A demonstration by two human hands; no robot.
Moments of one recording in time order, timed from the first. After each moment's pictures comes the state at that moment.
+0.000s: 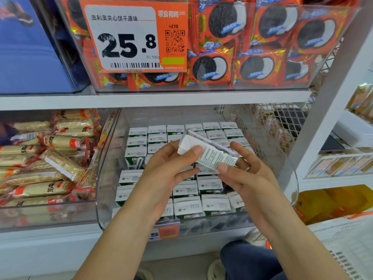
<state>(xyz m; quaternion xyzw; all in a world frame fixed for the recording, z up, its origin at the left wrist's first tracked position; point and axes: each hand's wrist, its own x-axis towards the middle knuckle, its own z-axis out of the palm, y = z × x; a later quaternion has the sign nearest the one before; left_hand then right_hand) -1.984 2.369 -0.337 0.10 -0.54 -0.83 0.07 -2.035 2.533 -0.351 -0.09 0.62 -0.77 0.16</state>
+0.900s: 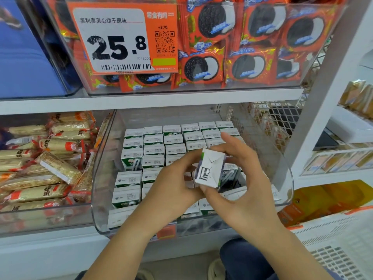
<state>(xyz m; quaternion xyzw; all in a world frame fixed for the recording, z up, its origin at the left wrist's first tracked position) -1.986 2.381 -0.356 -0.01 -0.84 -0.53 0.10 -2.015 2.529 -0.356 -0.35 0.74 -0.56 -0.14</state>
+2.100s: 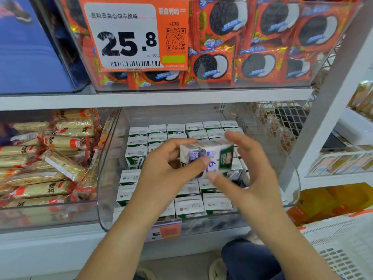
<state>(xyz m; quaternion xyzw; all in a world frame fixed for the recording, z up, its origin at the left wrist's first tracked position) -1.980 2.370 -0.339 0.04 -0.70 -0.69 0.16 -2.021 2.526 -0.351 -0.29 0.74 -0.60 -0.08</state>
